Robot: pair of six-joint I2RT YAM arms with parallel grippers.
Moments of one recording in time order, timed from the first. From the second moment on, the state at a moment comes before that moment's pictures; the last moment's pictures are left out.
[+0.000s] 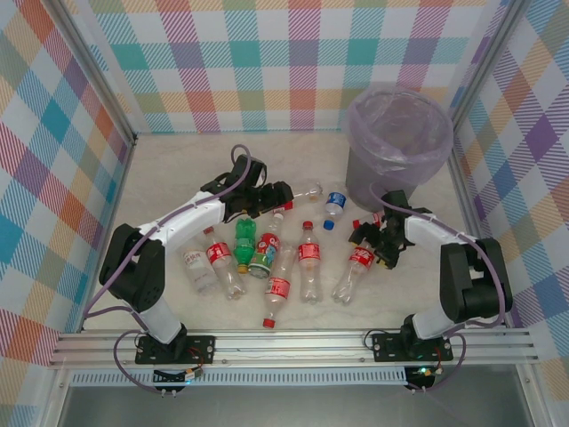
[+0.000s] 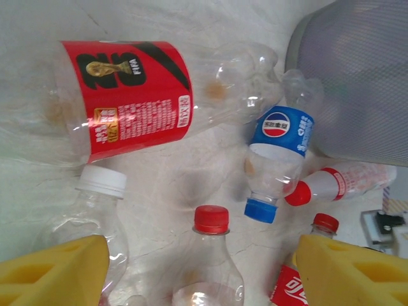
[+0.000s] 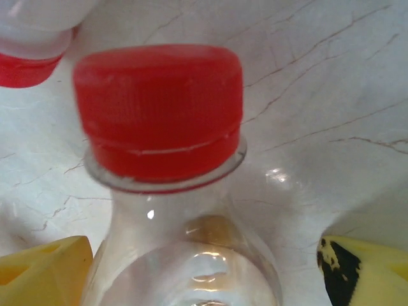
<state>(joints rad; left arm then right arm) -0.52 1.67 1.25 -0.40 0.23 -0.82 0.16 1.52 0.80 -0.65 -0.31 0.69</state>
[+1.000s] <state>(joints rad) -0.51 1.68 1.25 -0.34 0.26 -0.84 0.15 1.43 0.84 -0.70 -0.28 0.67</state>
